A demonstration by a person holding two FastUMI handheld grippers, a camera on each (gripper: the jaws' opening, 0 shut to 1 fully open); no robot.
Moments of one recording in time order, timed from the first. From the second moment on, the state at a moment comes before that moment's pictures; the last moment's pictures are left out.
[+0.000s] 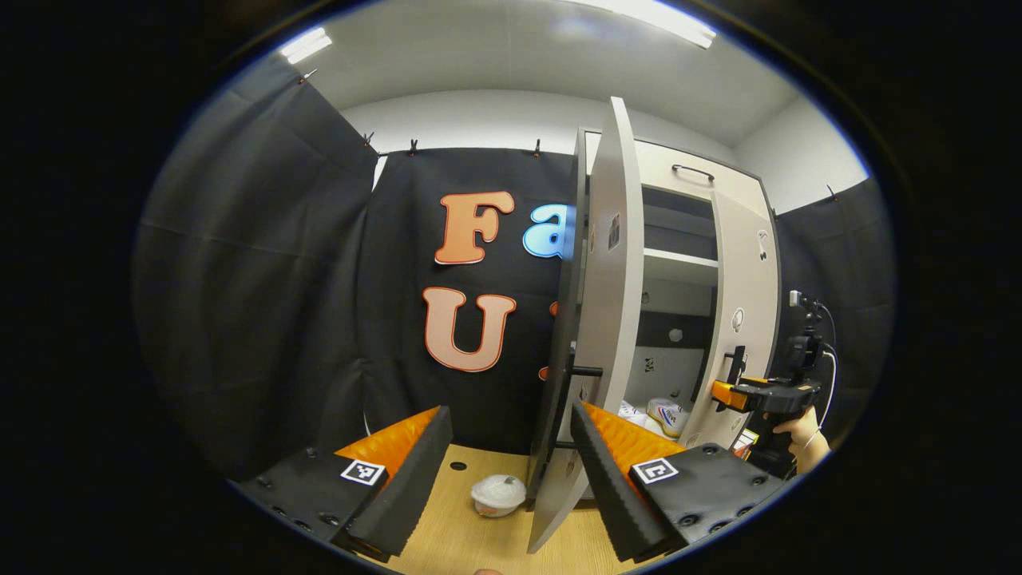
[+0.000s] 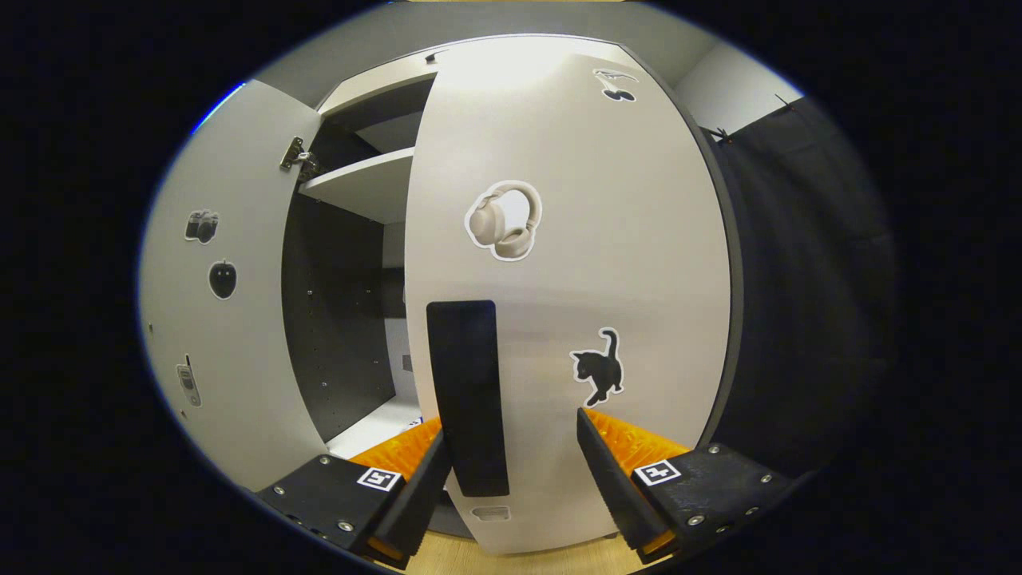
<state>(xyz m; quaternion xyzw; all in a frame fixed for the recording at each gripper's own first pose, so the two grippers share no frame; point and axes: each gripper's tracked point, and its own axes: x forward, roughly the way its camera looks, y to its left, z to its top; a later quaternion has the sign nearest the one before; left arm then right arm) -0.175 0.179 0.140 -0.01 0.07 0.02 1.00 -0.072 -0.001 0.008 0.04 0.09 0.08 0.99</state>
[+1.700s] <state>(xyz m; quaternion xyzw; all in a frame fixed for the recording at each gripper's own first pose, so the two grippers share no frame) -0.103 0.061 0.085 -0.05 0.12 -0.15 0.98 -0.158 -0.064 0.083 -0.01 0.02 0.04 1.00</state>
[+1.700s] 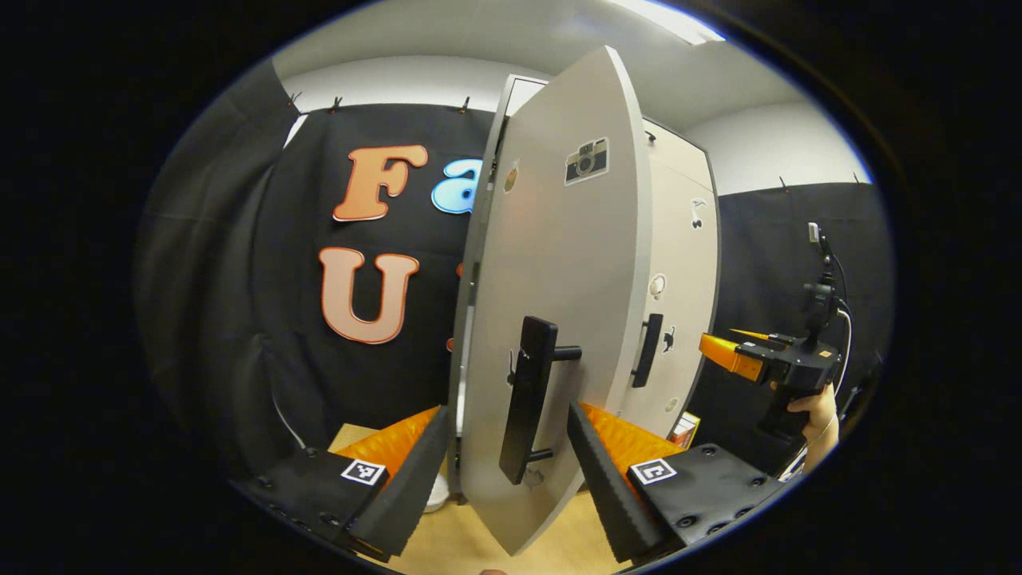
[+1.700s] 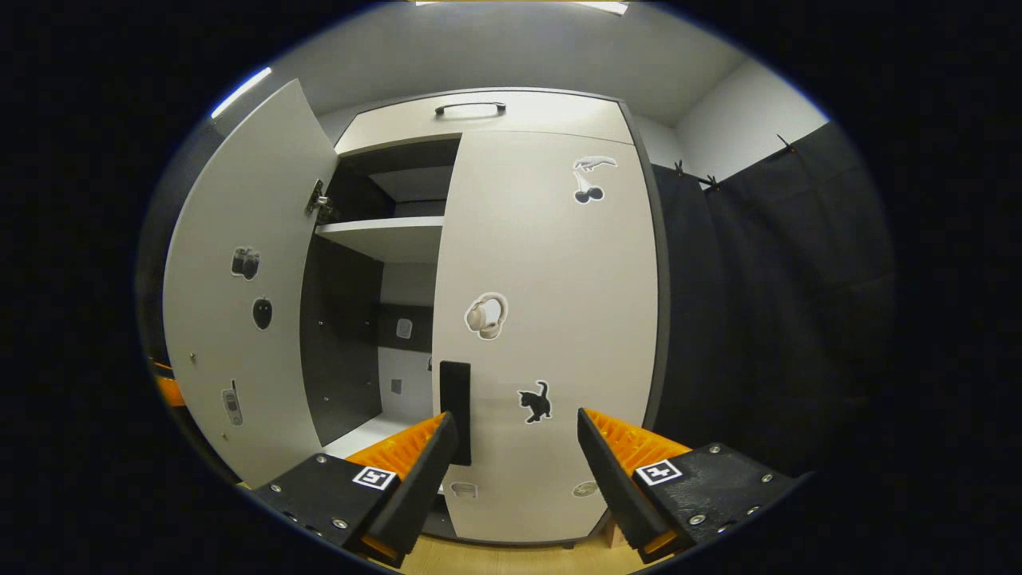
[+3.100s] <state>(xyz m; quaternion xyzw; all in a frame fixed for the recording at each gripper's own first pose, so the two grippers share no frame) 0.044 -0.095 0.052 0.01 0.13 -0.11 0.99 -0.223 -0.197 0.092 -0.02 0.01 -0.05 1.00</state>
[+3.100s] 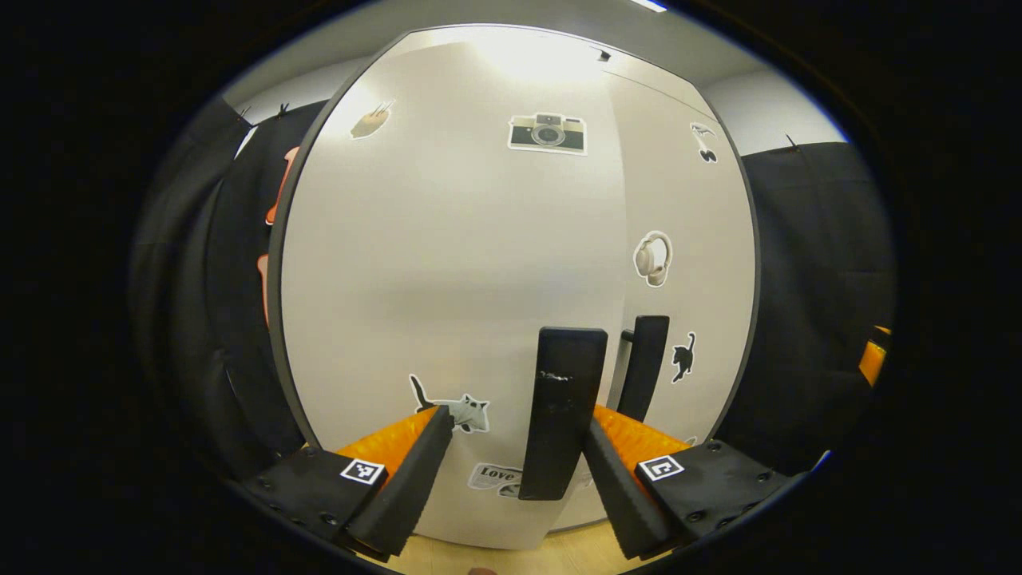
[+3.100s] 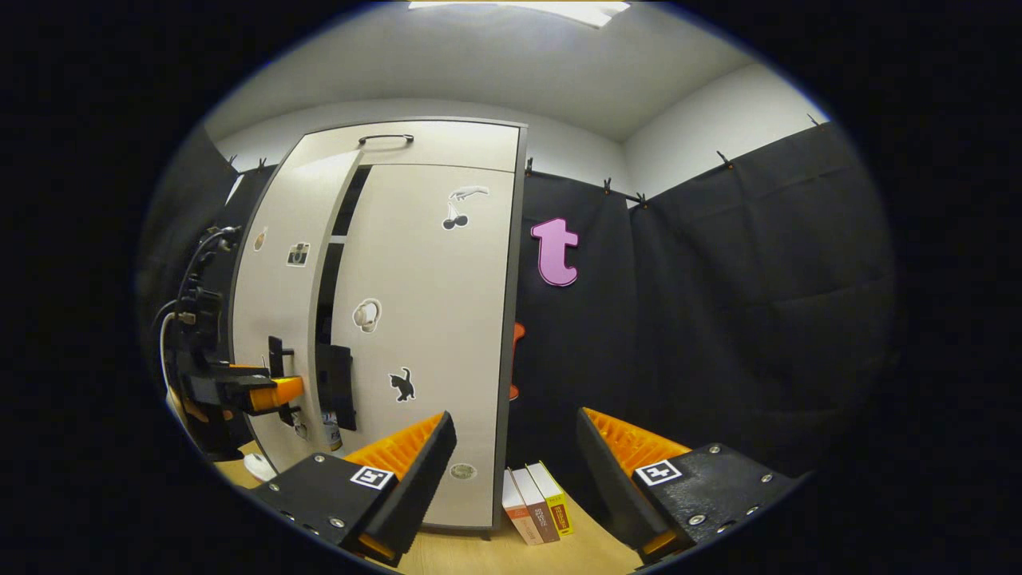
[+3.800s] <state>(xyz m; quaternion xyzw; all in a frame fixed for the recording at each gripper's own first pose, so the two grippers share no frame) -0.036 -0.042 0.116 0.02 0.11 -0.09 0.99 -0.224 -0.191 0.109 0.00 0.02 0.00 1.00</state>
